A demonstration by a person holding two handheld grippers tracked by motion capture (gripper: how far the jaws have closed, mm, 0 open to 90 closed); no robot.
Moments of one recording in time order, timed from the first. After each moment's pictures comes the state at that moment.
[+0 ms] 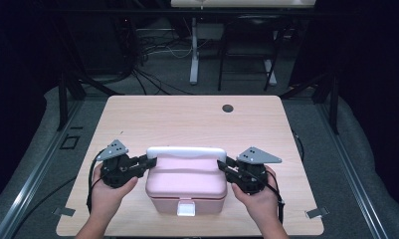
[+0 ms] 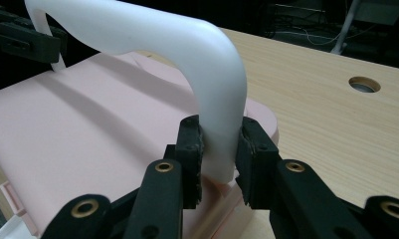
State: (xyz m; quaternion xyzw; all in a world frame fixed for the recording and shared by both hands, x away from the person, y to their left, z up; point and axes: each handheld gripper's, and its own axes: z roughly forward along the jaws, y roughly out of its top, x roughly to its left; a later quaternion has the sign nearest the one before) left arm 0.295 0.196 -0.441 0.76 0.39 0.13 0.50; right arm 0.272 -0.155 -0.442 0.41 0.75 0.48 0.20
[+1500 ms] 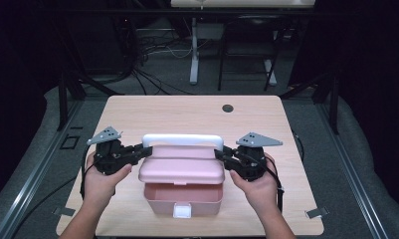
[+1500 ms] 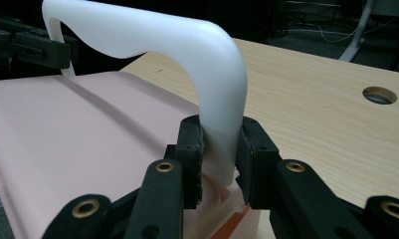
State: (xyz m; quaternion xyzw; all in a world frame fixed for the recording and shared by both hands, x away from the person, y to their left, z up) left arm 0.313 0.207 -0.417 0.75 0.40 0.11 0.51; right arm 0.292 -0.152 -0.415 0.41 0.74 0.50 0.17
